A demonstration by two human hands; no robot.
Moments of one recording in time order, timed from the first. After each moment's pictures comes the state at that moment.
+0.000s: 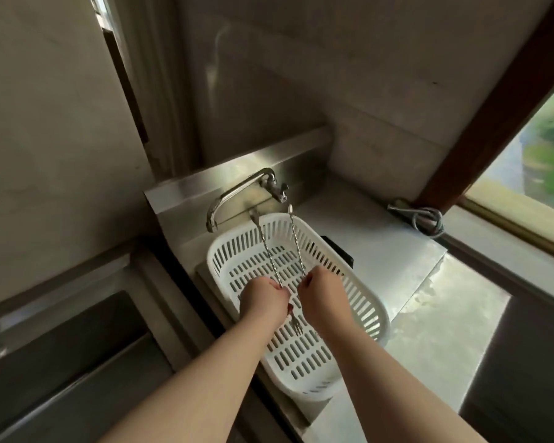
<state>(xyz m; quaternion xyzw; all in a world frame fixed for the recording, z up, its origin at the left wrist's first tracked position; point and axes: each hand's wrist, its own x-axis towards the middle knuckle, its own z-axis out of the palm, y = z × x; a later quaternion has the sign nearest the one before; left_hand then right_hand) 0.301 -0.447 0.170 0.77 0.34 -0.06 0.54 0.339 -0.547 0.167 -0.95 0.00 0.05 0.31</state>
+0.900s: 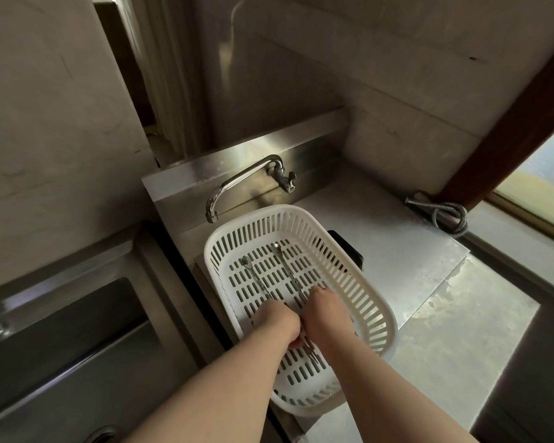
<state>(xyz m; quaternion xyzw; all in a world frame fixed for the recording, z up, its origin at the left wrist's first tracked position) 0.319 -0.480 0.123 0.60 0.53 -0.15 0.58 0.352 -0.561 0.107 -0.97 -0.07 0.17 0.13</state>
